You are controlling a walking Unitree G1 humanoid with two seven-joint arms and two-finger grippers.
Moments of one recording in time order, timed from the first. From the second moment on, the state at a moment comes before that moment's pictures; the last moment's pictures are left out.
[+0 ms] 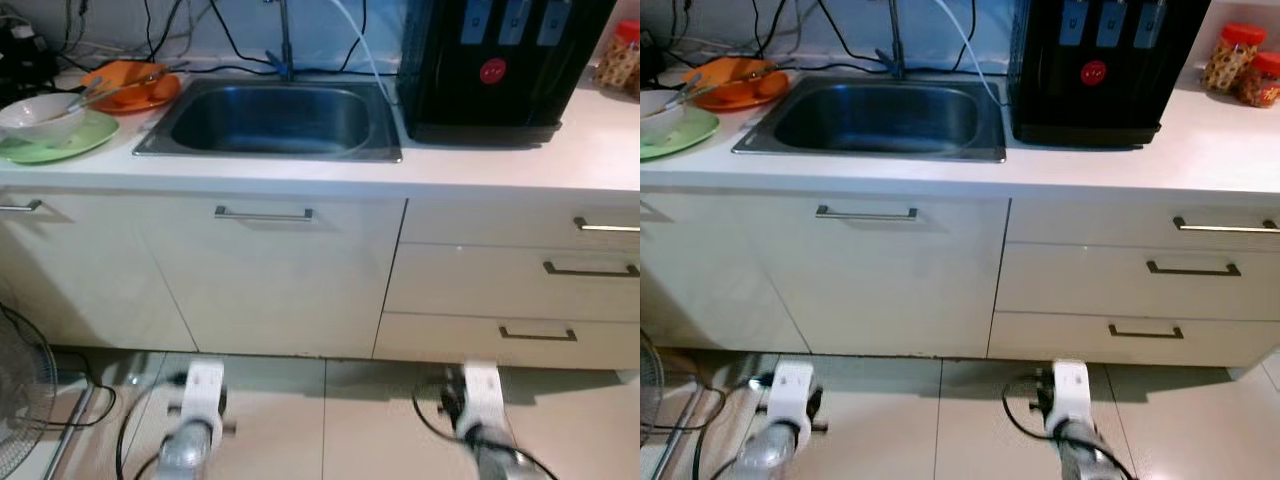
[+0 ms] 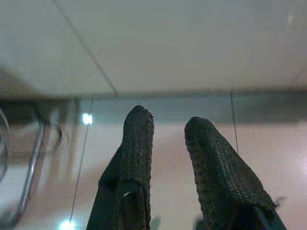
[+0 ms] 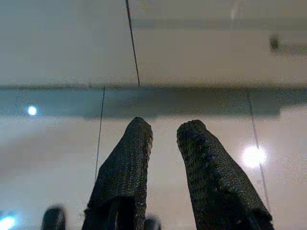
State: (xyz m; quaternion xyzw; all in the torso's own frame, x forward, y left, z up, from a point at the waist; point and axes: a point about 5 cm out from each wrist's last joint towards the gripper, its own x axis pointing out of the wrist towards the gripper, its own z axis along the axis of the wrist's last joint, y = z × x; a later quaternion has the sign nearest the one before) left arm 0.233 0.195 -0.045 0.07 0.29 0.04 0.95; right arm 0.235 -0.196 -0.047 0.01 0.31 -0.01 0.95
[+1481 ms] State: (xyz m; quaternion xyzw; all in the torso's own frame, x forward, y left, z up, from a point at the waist) left arm 0.273 0.152 0.181 0.12 -0.19 -0.04 0.97; right arm 0.286 -0.162 0.162 -0.01 -0.16 0.02 0.99
